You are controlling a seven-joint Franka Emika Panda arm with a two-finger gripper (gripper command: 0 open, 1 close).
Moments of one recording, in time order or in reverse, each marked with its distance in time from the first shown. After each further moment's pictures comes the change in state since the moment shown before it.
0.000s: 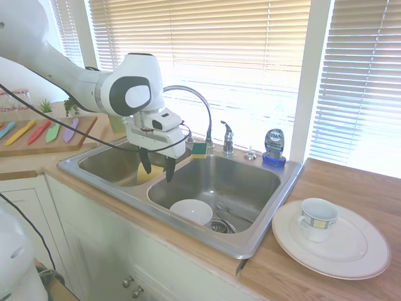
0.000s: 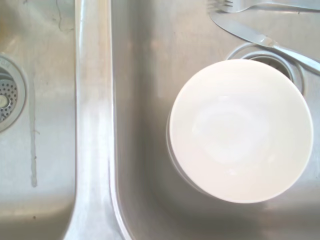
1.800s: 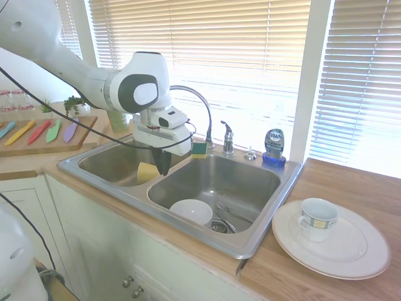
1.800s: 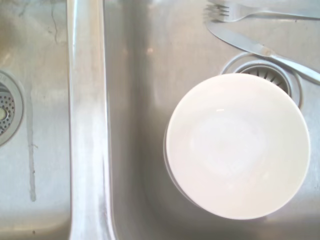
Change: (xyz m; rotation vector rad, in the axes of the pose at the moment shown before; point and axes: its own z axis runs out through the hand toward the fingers) arm 0.018 -0.012 -0.001 -0.002 -0.009 0.015
